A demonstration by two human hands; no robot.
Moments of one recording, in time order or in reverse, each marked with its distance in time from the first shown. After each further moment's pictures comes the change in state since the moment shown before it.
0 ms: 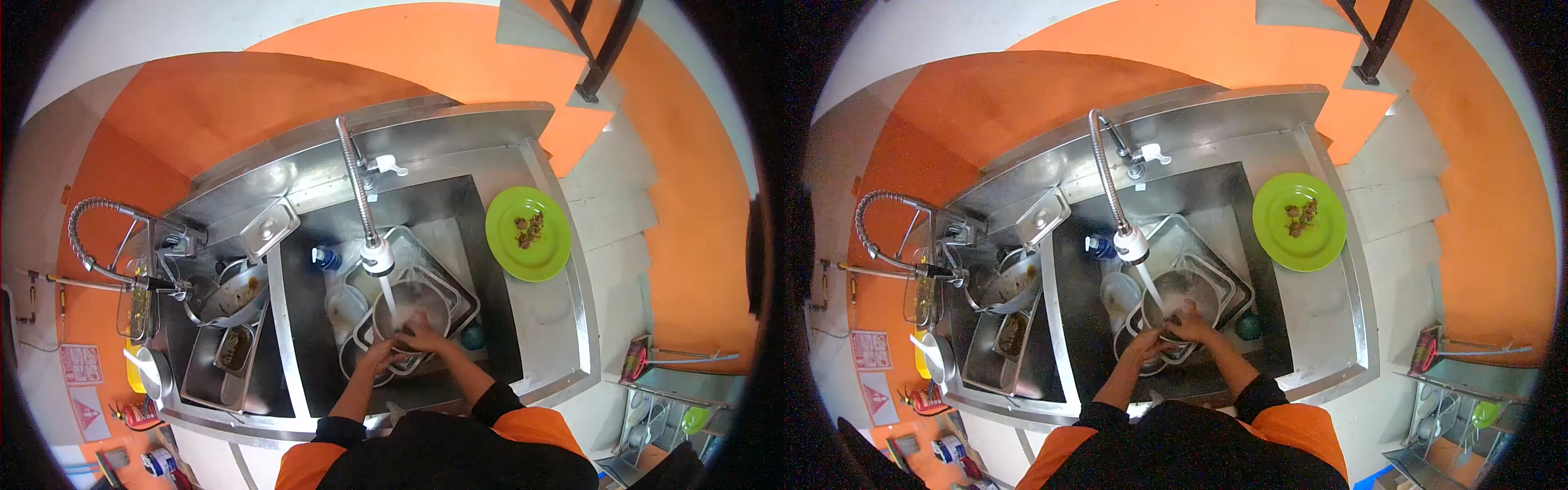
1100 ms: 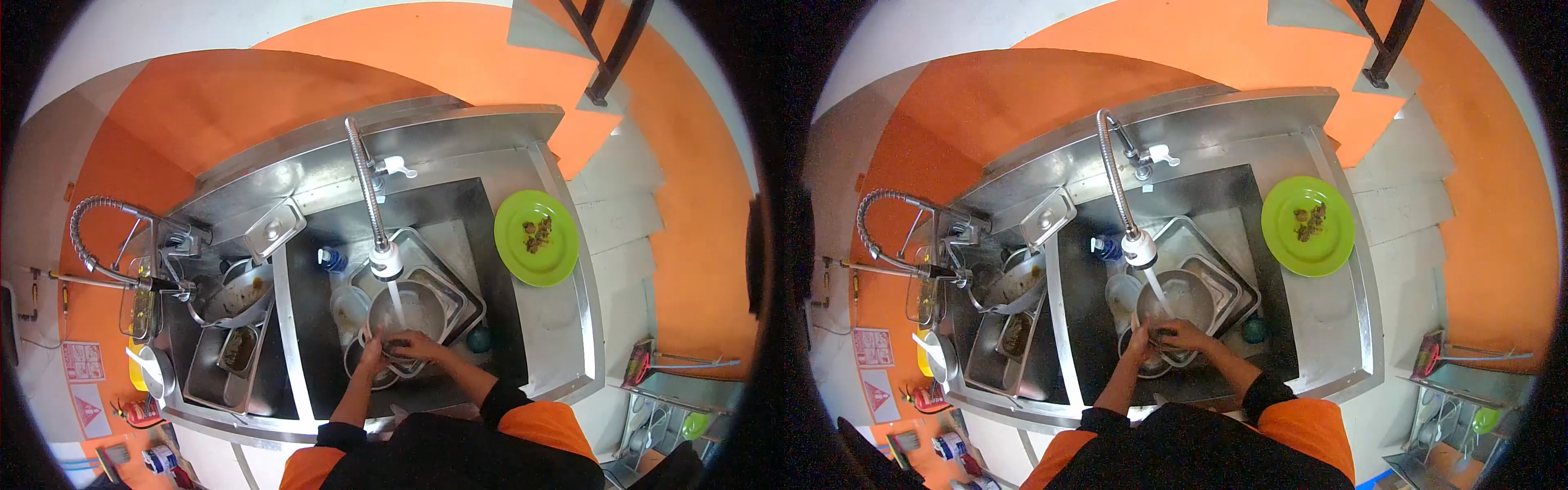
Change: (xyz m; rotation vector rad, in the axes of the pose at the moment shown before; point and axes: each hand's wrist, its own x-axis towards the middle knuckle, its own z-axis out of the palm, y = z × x) left_hand -0.053 0.052 0.031 -0.192 0.183 0.099; right_hand 0.005 -0.003 0.027 0.131 -0.181 -0.355
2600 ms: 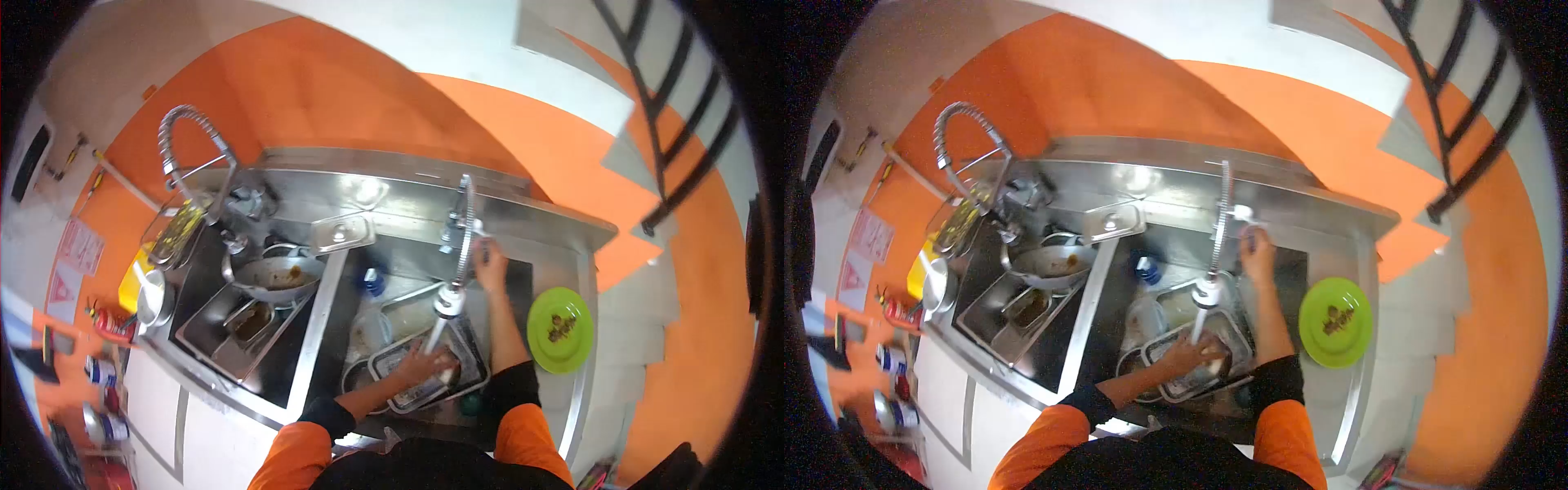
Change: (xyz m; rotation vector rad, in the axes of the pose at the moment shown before) left_hand 0.025 0.001 0.040 2.111 -0.144 1.238; right_hand 0.169 -0.141 -0.216 -0.428 0.747 -0.193
